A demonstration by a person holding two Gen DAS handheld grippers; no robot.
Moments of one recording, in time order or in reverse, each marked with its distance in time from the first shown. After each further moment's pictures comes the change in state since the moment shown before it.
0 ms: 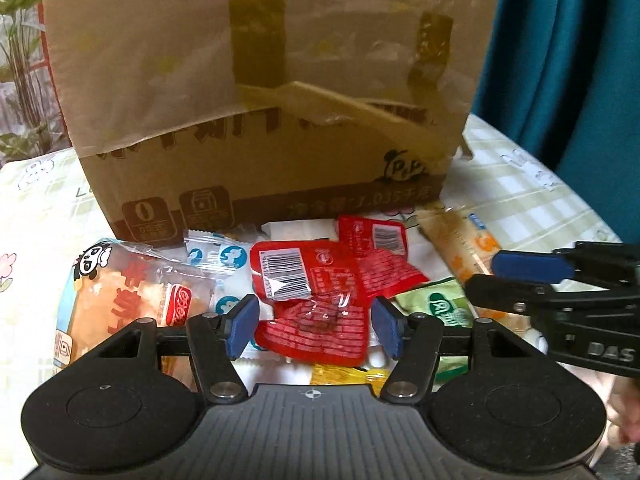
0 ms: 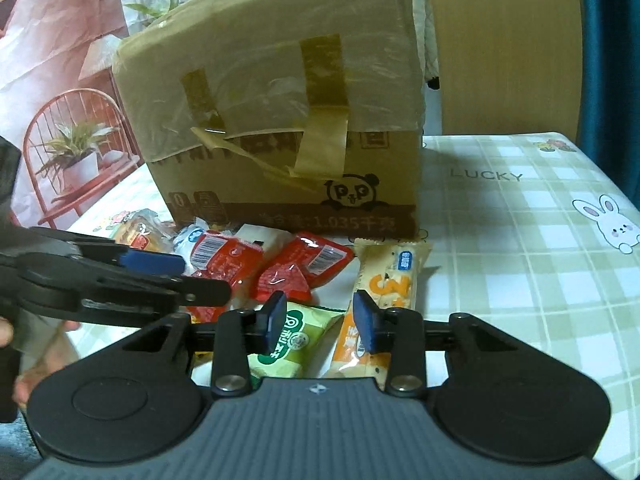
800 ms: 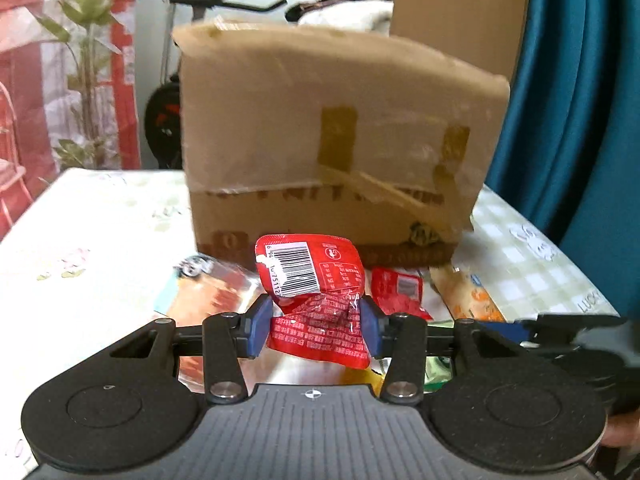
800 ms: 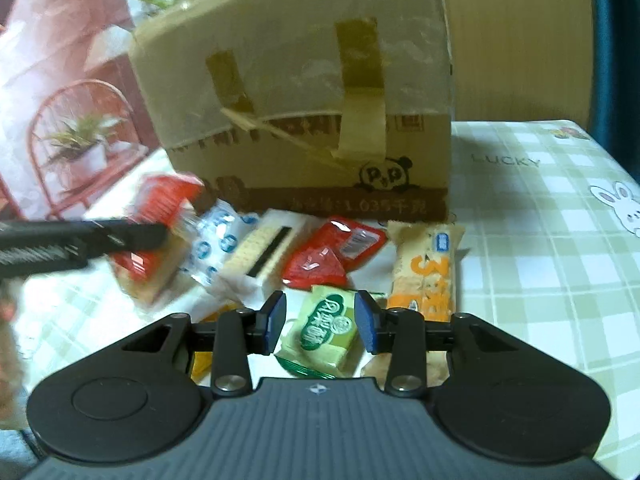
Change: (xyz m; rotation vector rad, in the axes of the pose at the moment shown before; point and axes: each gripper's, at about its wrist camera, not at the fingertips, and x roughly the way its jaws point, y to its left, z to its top) left arm -0.090 0.013 -0.014 -0.134 -0.191 0.085; right arm 0.007 0.025 -0.005 0.008 0.047 -0.017
